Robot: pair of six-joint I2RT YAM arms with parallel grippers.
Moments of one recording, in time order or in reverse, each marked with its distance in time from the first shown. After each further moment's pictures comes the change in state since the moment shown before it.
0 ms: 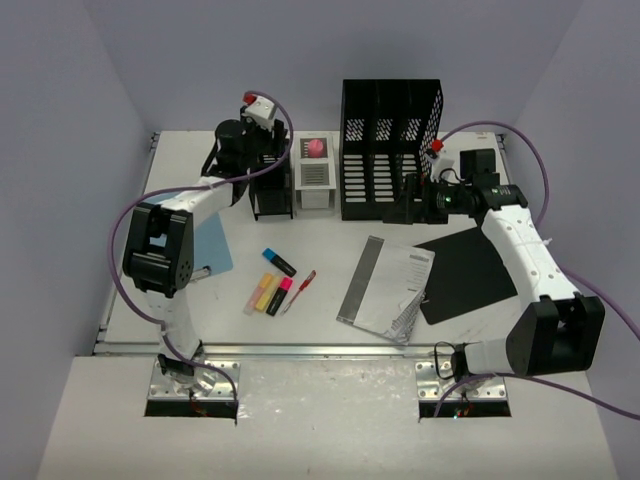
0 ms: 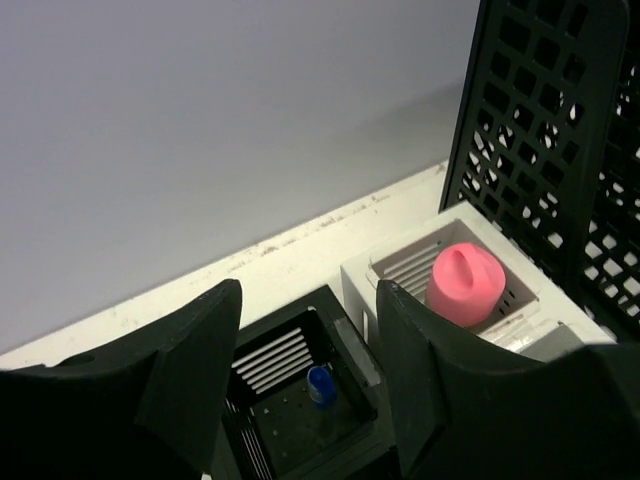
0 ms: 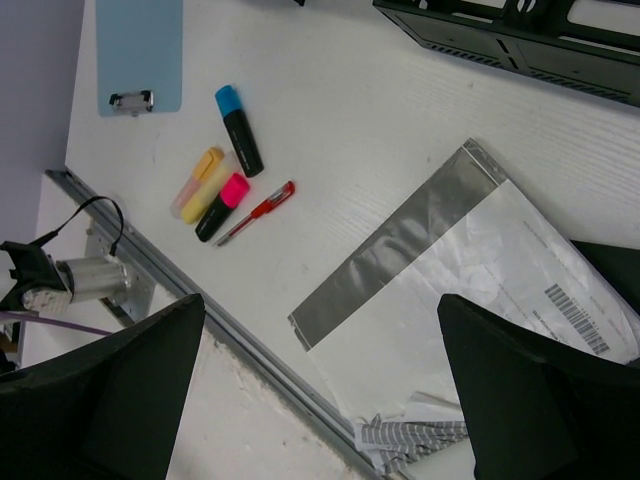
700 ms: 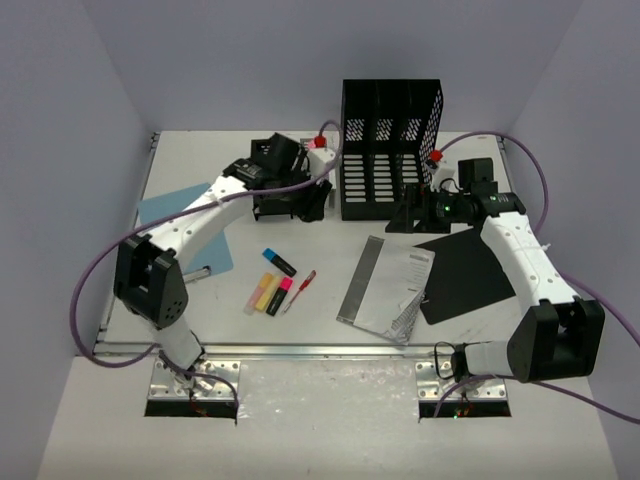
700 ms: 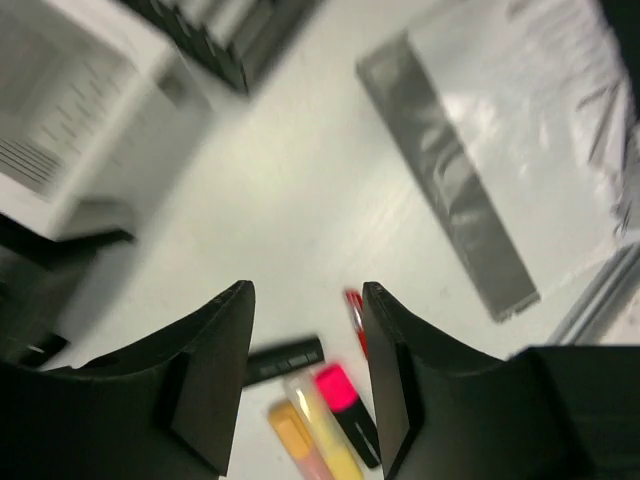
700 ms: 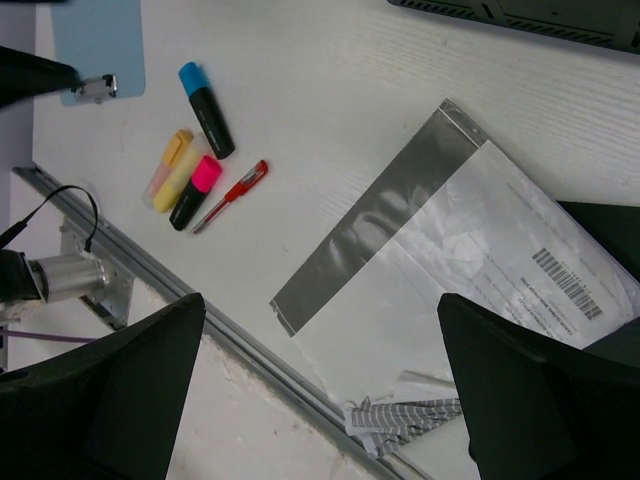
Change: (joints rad) left arm -0.294 -0.262 0.214 -1.152 0.174 0.070; right arm 0.000 -0.028 -0.073 -0.003 0.045 -0.002
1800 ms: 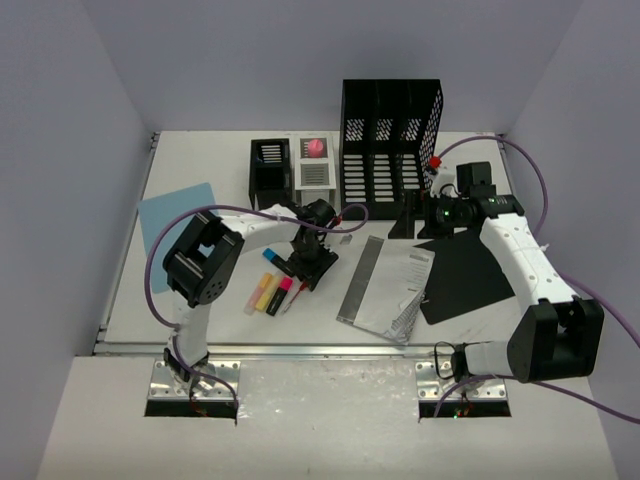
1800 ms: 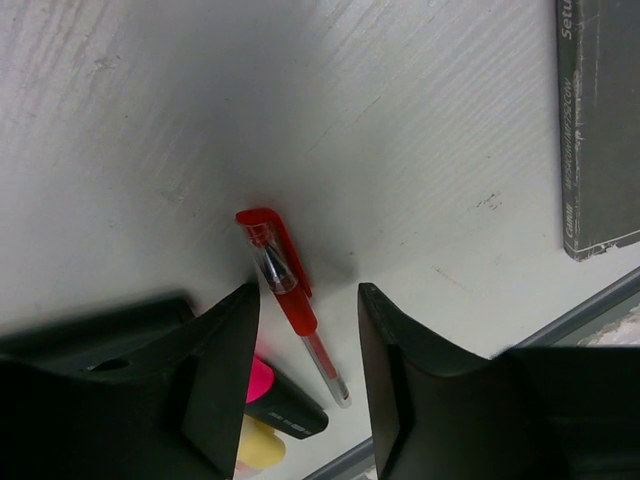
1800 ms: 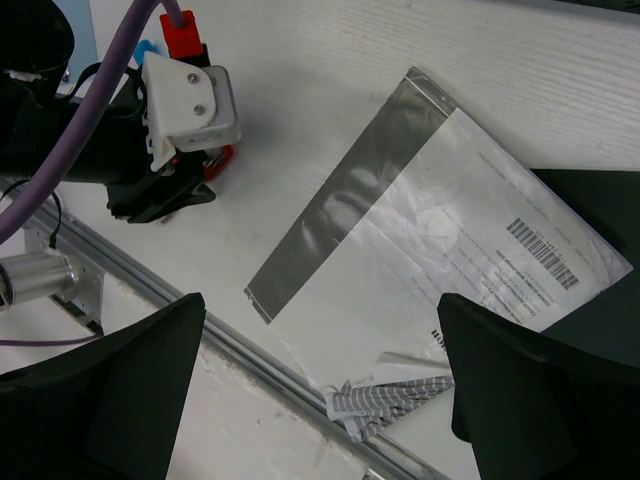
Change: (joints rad) left arm -0.174 0.341 -0.219 -0.182 -0.133 -0.097; right arm 0.000 -0.001 -0.024 -0.031 0.065 -0.027
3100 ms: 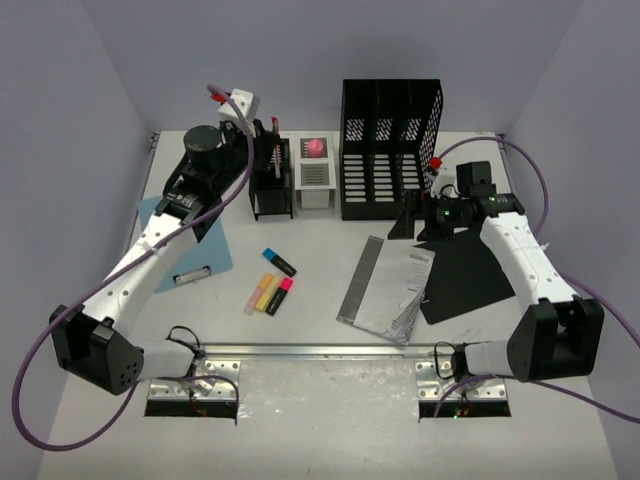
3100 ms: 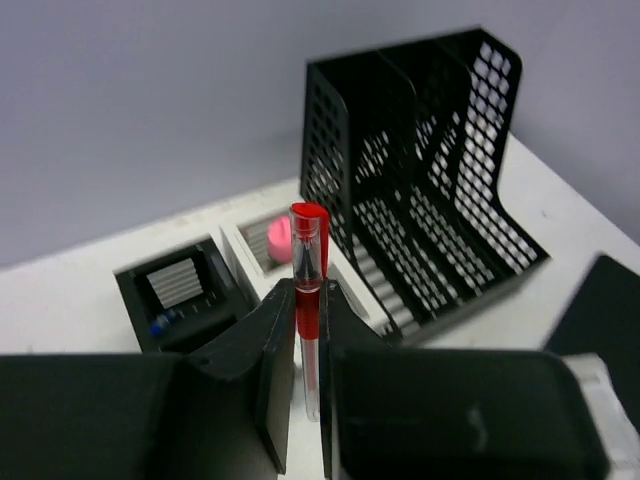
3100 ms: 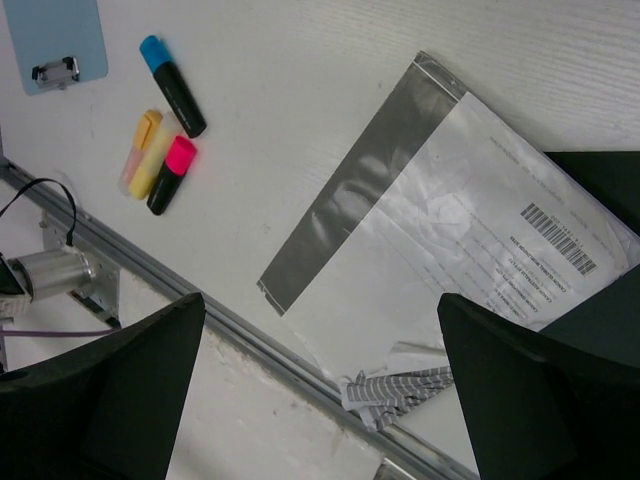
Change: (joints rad) left arm 0.320 -0.704 -0.070 0.710 -0.087 -0.197; right arm 0.000 0.001 0.012 -0.037 -0.006 0.024
